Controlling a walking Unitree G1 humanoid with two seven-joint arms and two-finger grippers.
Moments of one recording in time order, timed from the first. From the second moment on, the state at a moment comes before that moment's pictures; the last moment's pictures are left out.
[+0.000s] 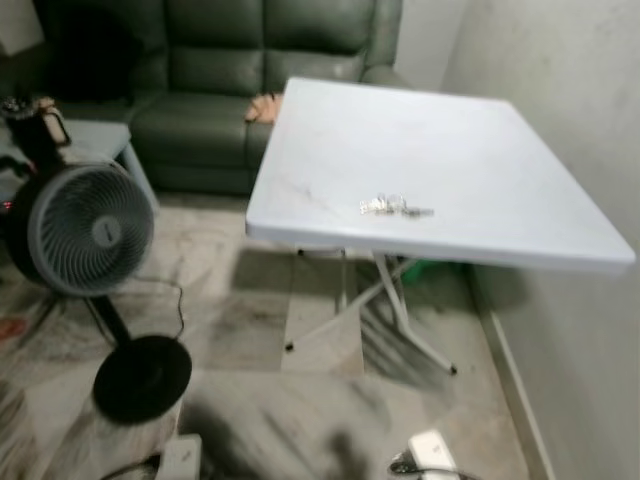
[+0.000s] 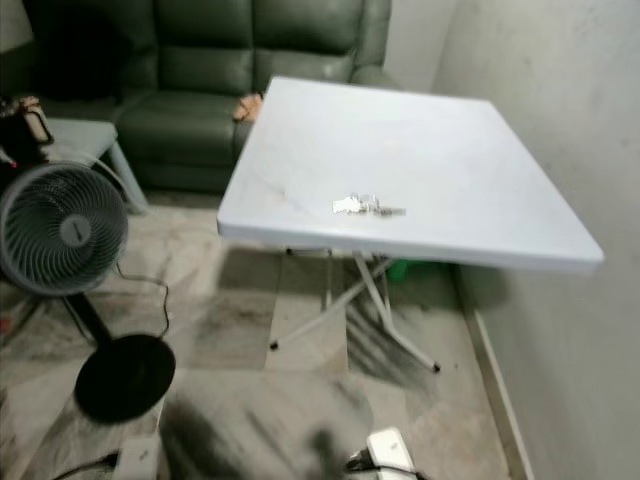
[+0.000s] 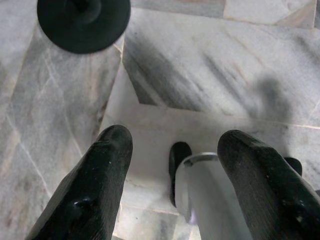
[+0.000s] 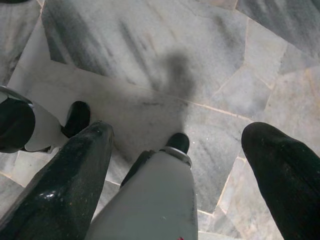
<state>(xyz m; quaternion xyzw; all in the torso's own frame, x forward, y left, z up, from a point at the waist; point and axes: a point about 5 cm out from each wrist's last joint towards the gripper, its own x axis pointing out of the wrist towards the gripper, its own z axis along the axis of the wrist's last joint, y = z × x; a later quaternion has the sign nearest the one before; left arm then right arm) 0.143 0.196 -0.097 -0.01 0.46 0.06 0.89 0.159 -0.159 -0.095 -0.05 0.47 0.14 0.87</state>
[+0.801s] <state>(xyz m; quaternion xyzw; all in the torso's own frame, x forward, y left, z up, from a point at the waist) 0.178 0.200 -0.067 -0.02 0.29 0.04 0.96 0.216 -0.164 -0.057 -0.03 0.32 0.18 0.93</state>
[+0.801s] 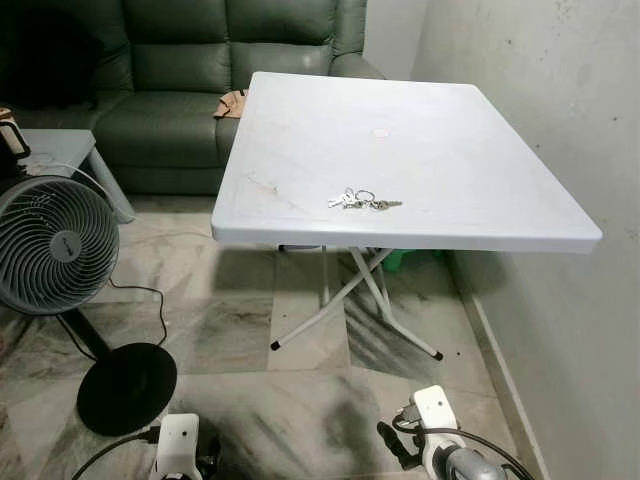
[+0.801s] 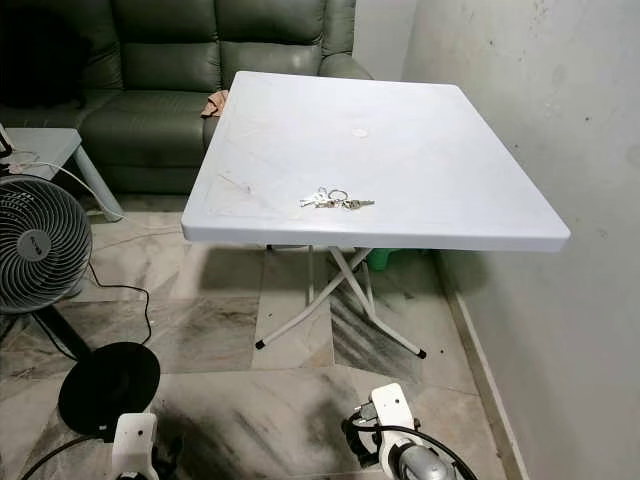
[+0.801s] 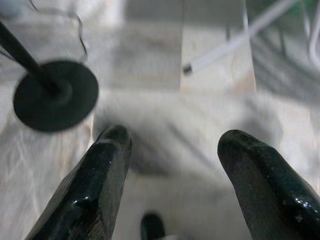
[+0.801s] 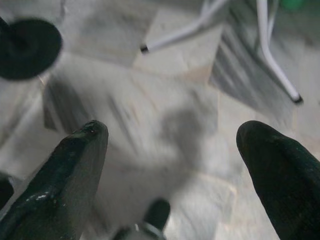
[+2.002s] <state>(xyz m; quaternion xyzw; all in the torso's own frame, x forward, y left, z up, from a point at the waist) 0.242 0.198 0.075 -0.04 -0.06 0.03 1.00 0.290 -0.141 0.058 0.01 -0.04 0.18 0.98</state>
